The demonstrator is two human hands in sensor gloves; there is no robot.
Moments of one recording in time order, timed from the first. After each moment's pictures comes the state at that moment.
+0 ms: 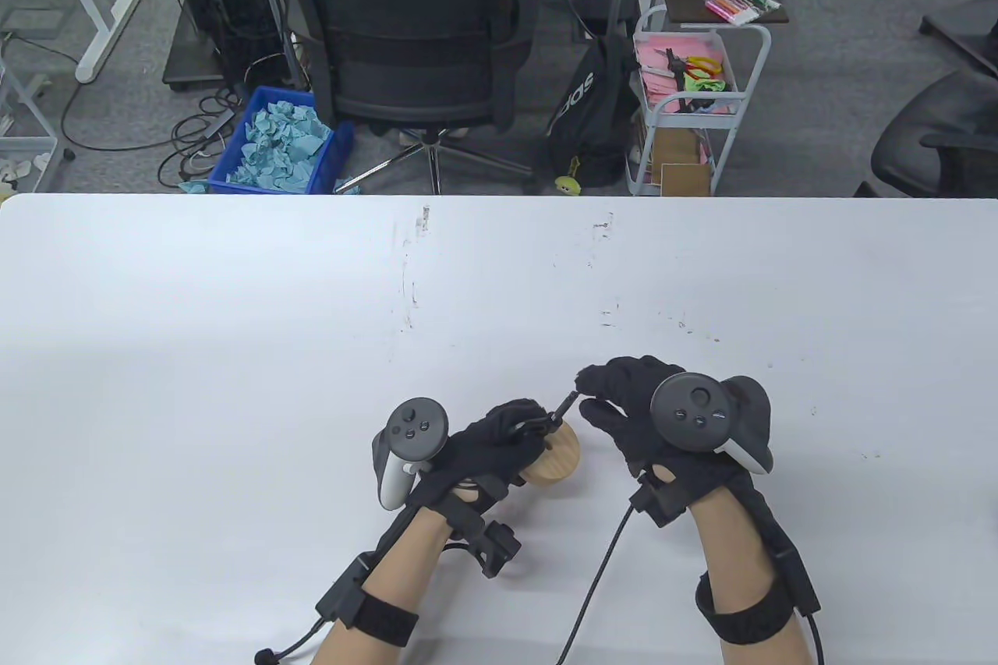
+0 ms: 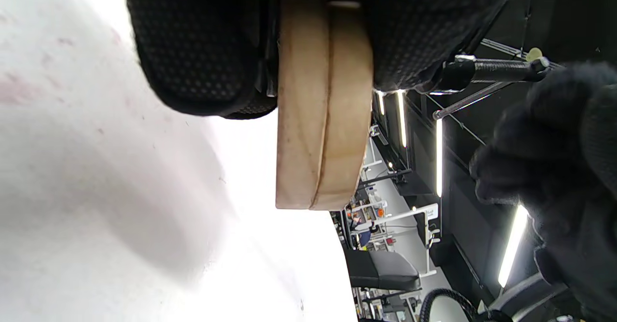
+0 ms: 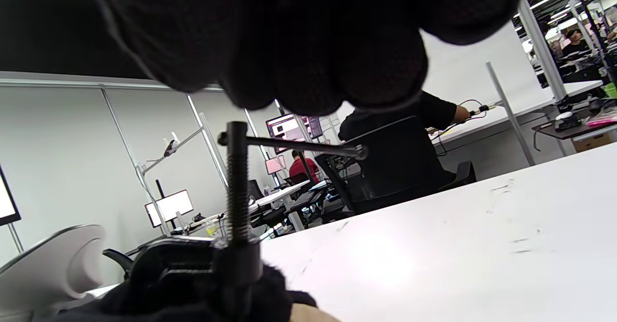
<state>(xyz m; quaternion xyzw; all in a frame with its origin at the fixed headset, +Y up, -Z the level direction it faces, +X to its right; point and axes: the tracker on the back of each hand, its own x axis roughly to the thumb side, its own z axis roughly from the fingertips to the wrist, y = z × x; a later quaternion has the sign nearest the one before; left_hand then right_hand) -0.095 -0.767 -0.304 -0.13 -0.14 0.59 0.79 0.155 -0.623 -0.300 0.21 -0.09 0.94 0.25</state>
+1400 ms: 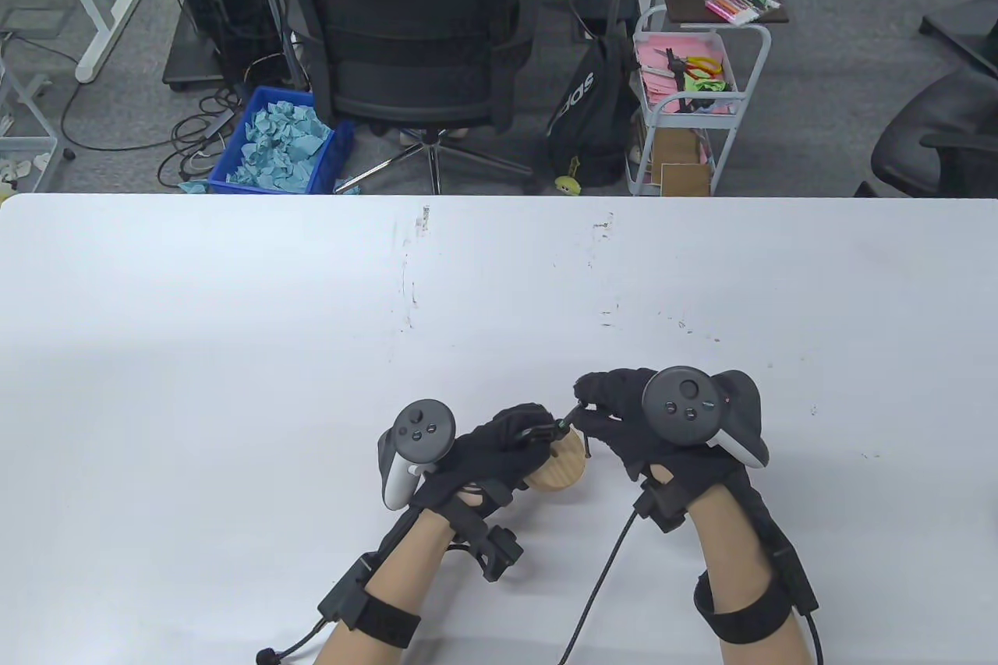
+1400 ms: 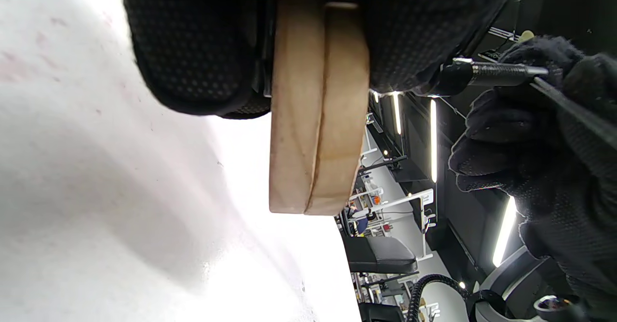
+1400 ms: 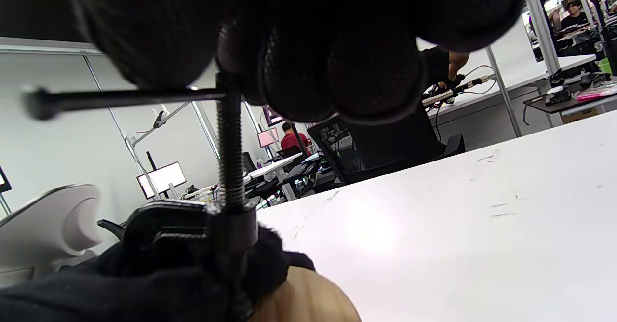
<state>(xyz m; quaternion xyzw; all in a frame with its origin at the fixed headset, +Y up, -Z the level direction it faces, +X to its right) -0.088 -0.770 -0.304 -0.14 -0.16 0.58 0.79 0.149 -0.631 -0.304 0.21 -0.05 0.95 0.24</state>
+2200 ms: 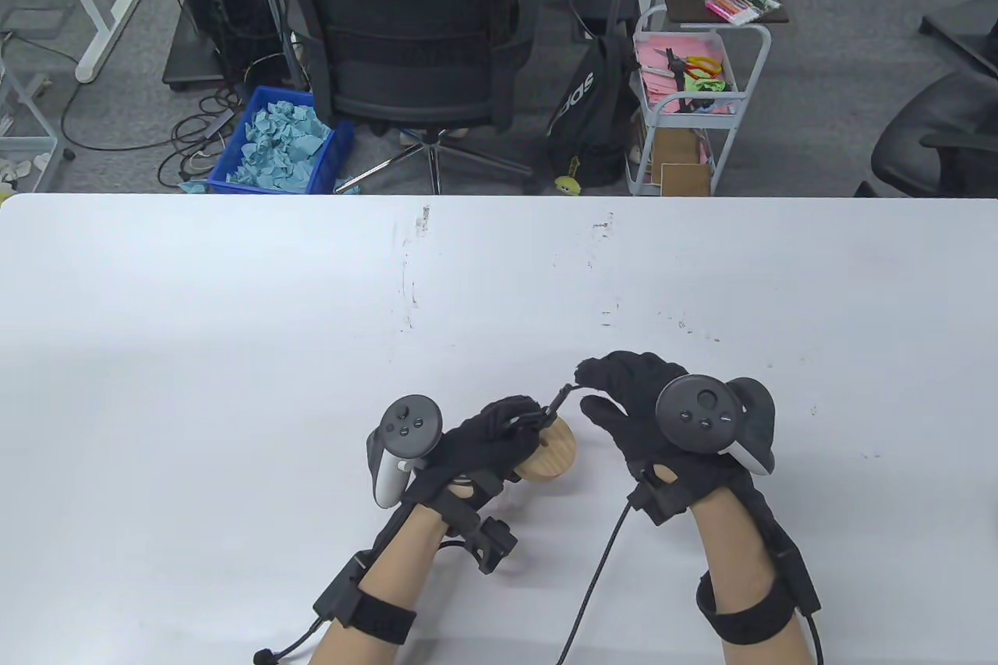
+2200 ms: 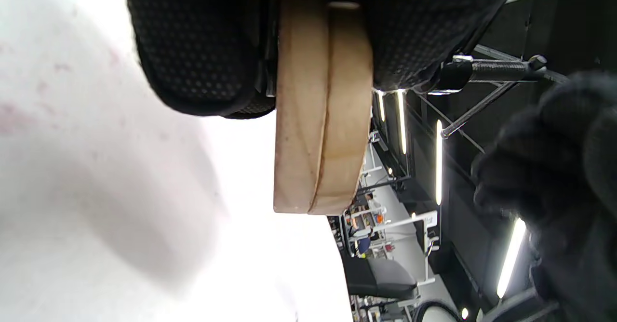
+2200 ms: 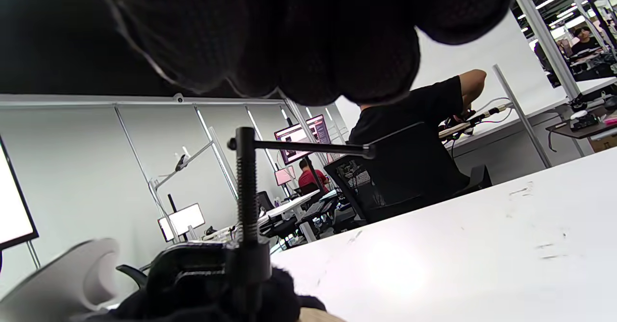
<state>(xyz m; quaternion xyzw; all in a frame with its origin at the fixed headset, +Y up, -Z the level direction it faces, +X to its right) -0.106 -0.766 -0.310 -0.12 -0.13 0.60 0.78 0.156 -0.624 -0.300 0.22 -0.11 0.93 0.29</state>
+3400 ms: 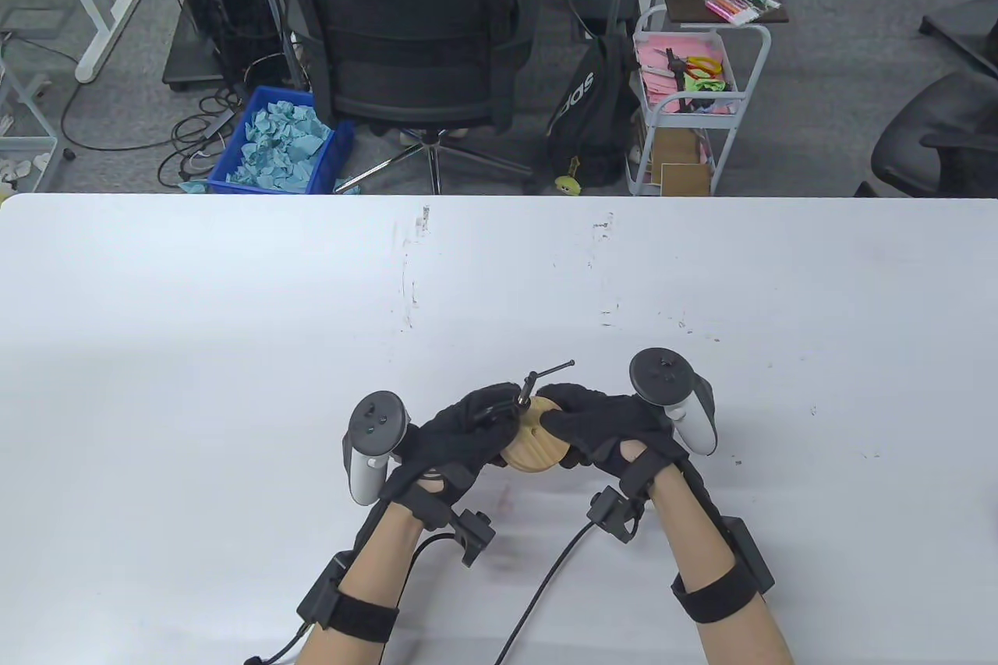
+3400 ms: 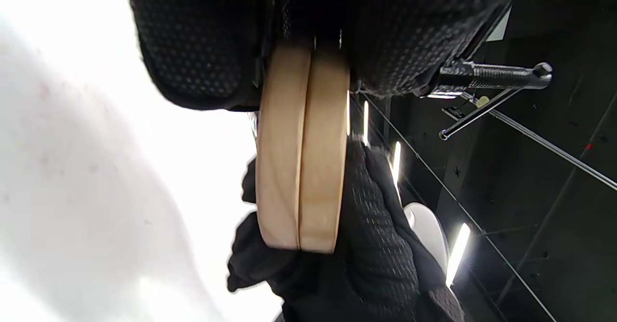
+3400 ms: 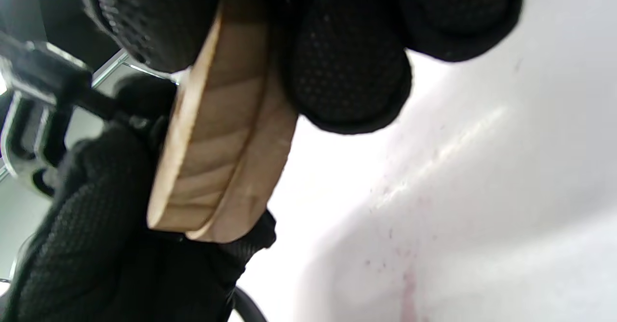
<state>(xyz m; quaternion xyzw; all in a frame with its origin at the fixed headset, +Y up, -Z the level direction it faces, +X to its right) -0.127 -0.755 -0.310 -0.09 -0.15 0.65 0.74 0.142 -0.734 -0.348 0.11 0.21 0.83 0.51</state>
